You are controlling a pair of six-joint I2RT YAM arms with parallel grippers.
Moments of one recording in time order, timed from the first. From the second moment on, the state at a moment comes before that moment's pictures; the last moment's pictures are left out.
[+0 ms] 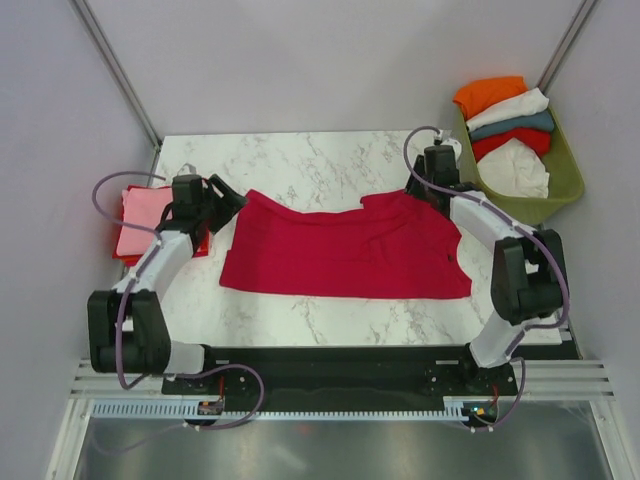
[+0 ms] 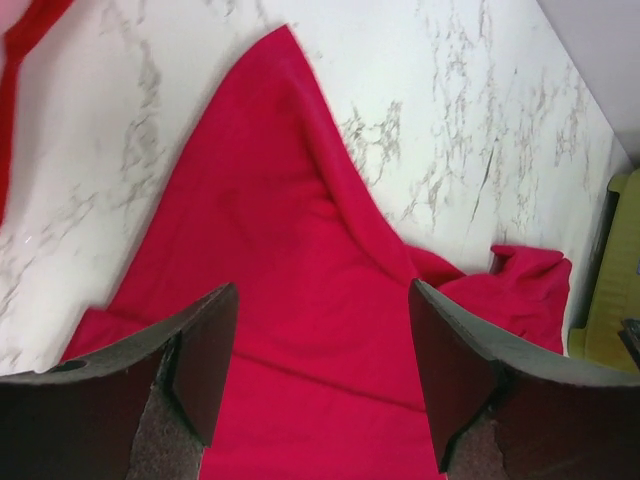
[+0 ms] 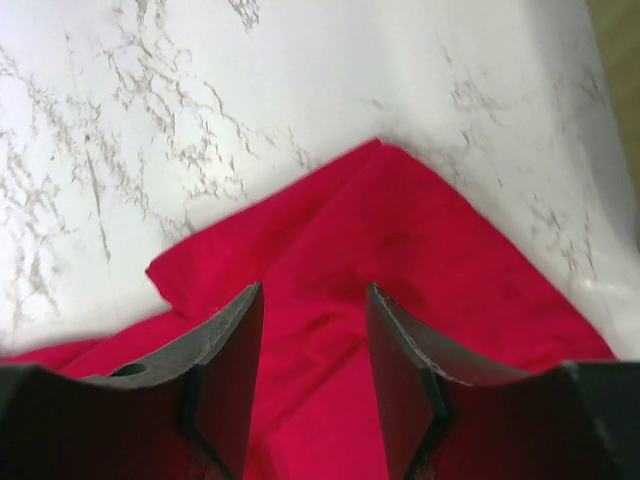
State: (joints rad) left arm -0.01 1.33 0.85 -0.13 0.12 -0.74; right arm 0.20 1.67 1.17 -0.14 0.18 0.48
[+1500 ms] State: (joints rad) left arm -0.12 2.23 1.73 -0.43 0.06 -0.46; right arm 0.18 2.31 1.78 -0.30 0.11 0.36
